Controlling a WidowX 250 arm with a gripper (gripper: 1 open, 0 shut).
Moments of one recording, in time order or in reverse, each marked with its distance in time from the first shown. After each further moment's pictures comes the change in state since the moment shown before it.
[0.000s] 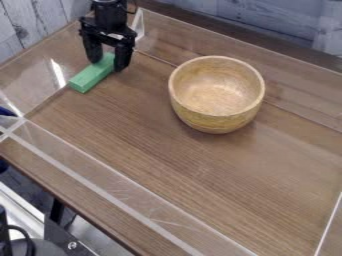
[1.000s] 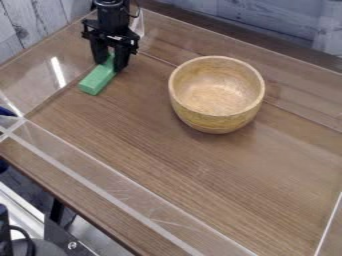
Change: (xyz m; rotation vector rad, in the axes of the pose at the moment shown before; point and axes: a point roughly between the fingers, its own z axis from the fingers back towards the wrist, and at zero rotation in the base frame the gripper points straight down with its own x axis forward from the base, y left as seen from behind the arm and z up) arm 0.004 -0.006 -0.011 -0.009 0.014 0.014
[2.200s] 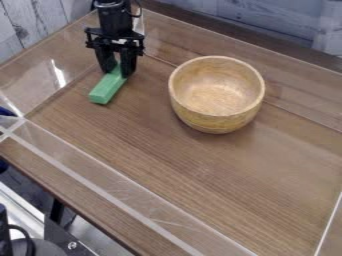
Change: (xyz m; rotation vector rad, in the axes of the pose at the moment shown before) arm -0.010 -0.025 0.013 -0.125 0.039 0.000
